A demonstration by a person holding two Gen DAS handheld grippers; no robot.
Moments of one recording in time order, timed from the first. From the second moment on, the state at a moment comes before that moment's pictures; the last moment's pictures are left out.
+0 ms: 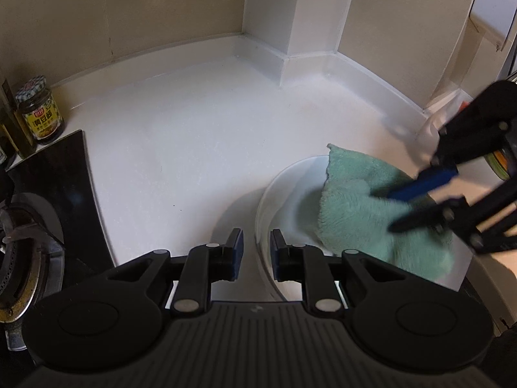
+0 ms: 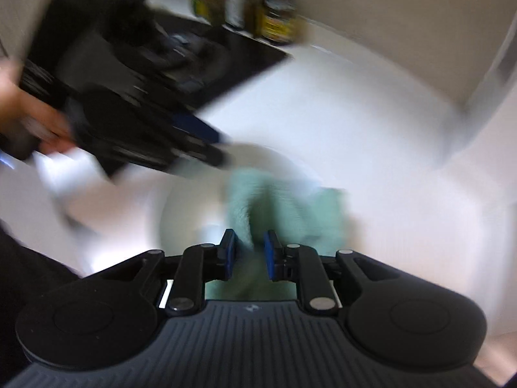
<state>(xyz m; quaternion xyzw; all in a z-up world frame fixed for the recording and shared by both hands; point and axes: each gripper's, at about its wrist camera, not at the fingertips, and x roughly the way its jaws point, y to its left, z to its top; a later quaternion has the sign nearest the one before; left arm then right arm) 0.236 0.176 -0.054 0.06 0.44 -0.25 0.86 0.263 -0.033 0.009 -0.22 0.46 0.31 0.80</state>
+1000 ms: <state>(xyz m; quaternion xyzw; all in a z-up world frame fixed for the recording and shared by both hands) 0.242 0.177 -0.061 0.05 0.48 -0.26 0.84 0.267 -0.033 -0.021 -0.20 0.50 0.36 0.76</state>
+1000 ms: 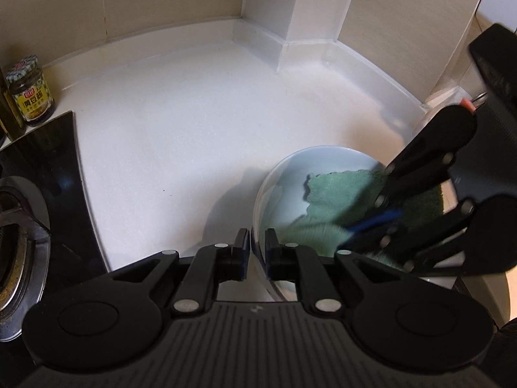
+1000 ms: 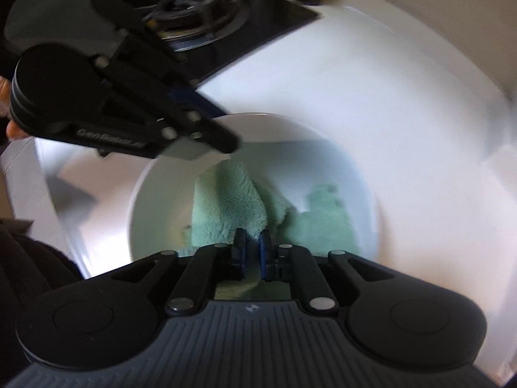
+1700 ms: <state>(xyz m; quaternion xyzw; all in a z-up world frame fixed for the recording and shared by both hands) 0.241 0.172 -0.061 0.06 0.48 -0.24 0.84 0.267 -0.017 -0.034 -0.21 0.47 0.37 0.78</state>
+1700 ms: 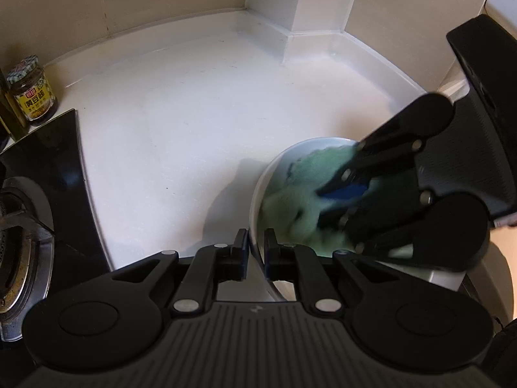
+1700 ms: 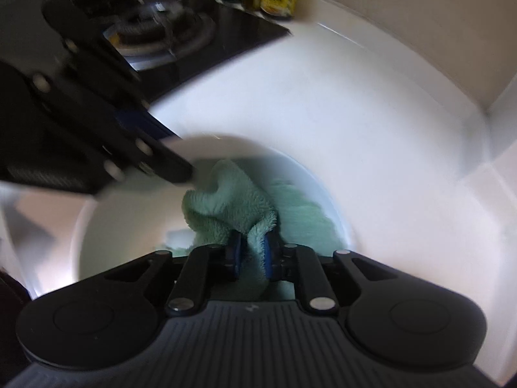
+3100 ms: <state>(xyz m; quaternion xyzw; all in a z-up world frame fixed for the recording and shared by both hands) 0.239 0.154 -0.067 0.07 0.48 -0.26 0.83 0.223 -0.010 -0.002 -0.39 0.47 0.38 0.70</state>
